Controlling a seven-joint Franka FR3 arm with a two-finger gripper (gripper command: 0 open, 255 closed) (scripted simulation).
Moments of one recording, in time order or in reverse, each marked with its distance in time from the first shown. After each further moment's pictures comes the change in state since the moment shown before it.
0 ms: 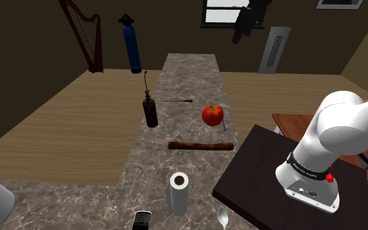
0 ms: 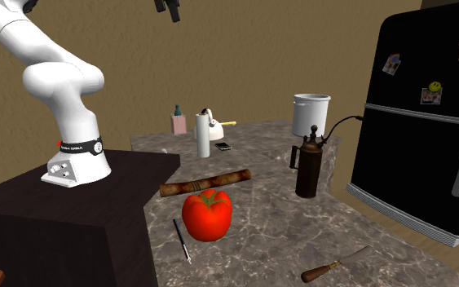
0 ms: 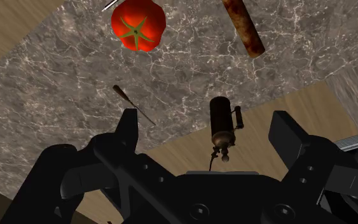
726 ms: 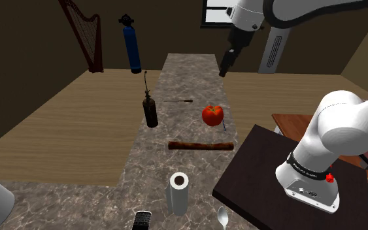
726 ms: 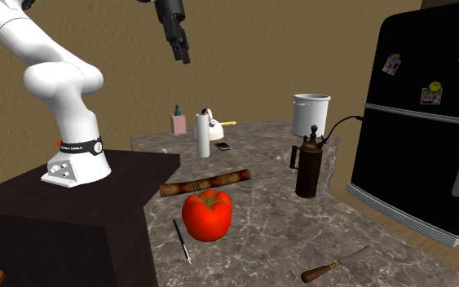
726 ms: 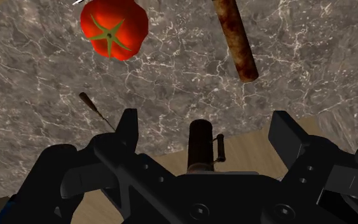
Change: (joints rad) arm 0.049 0.042 -0.017 -0.262 -0.004 0.277 -0.079
